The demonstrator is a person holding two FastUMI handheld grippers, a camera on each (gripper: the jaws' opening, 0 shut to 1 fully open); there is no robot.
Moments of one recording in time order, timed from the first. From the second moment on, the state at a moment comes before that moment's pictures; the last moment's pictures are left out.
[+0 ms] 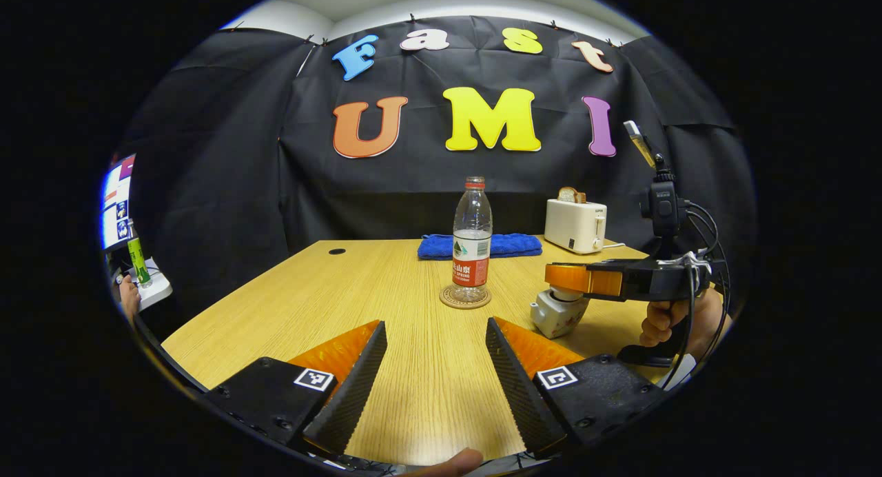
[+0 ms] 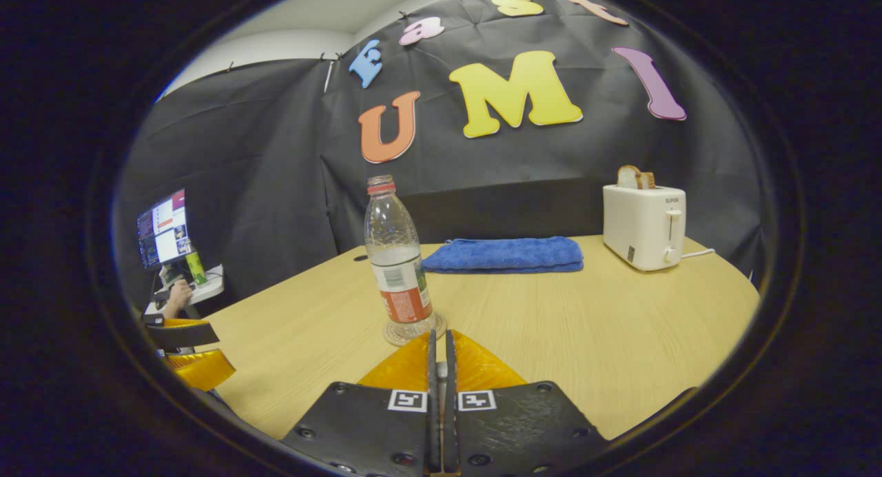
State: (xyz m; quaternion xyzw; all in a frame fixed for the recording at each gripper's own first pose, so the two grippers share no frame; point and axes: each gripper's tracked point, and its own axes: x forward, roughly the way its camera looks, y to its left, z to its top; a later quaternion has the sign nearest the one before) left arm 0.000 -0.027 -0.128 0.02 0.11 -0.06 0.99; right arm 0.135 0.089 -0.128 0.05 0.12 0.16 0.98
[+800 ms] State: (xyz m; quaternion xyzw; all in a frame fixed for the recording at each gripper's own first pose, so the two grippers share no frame) left arm -0.006 -0.033 -0.123 0.02 0.11 -0.06 0.99; right arm 0.116 0.074 -0.099 0.03 0.09 0.14 0.99
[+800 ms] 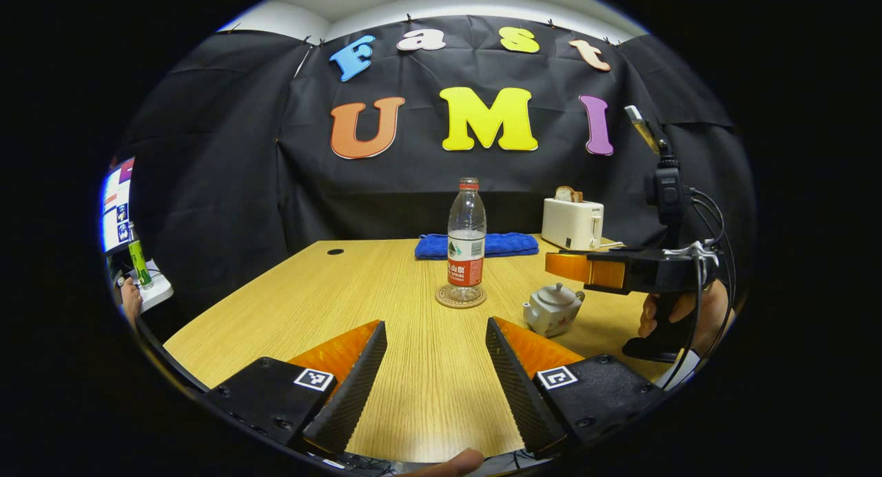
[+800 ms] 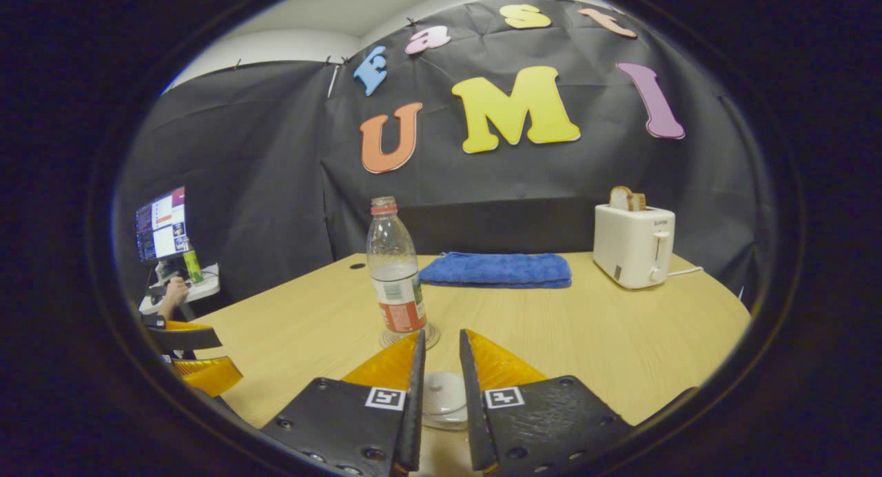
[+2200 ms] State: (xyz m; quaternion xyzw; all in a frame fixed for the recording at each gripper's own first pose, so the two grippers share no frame) left arm -0.051 -0.024 -0.040 0.03 0.08 -0.03 1.00; right arm -0.075 -0.102 -0.021 0.00 0.01 -0.07 1.00
